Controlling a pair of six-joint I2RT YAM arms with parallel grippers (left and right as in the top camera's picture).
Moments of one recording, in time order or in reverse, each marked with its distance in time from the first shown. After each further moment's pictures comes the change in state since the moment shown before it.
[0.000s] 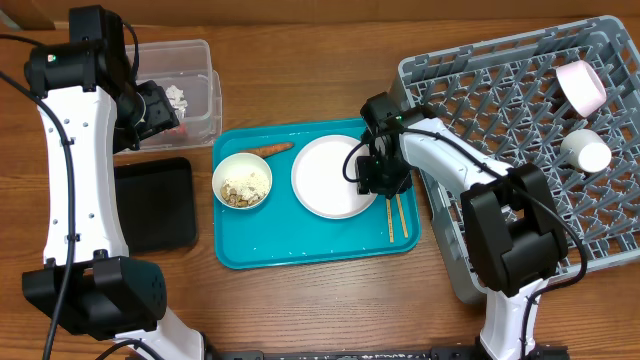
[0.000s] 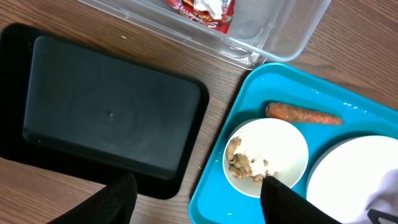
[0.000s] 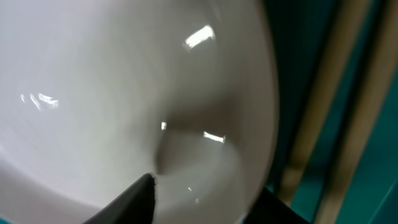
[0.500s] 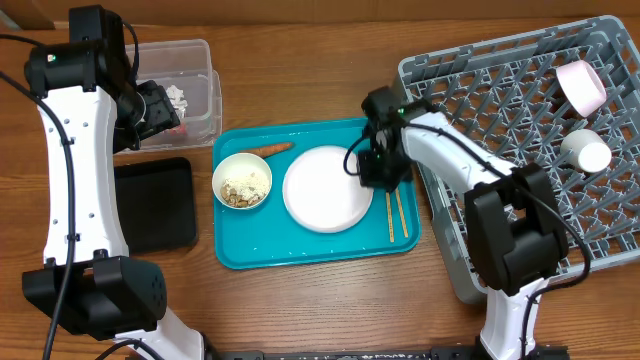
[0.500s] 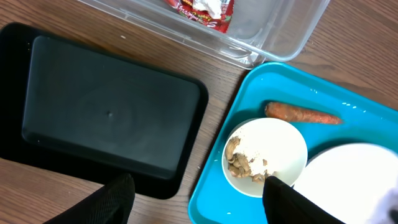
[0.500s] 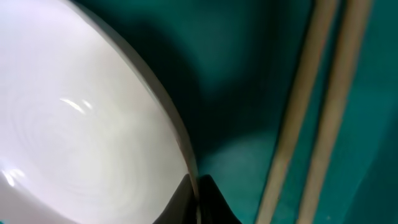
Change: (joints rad) left arm 0.000 0.000 0.000 0.000 0.003 0.000; right arm -0.016 -0.003 0.072 -0.047 0.021 -0.007
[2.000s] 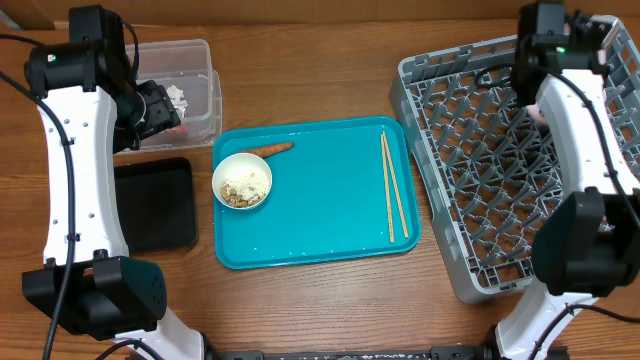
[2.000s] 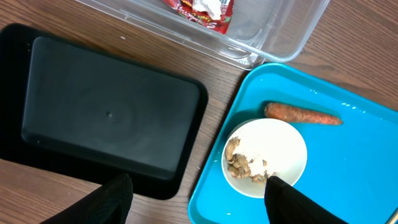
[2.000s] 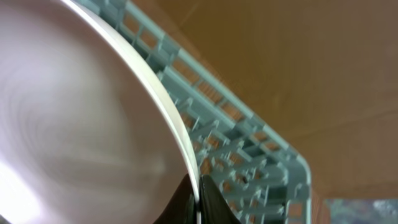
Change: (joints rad) left arm 0.000 0.000 0.000 0.002 0.000 0.000; right arm -0.467 -0.093 0.266 -0.008 1.182 0.053
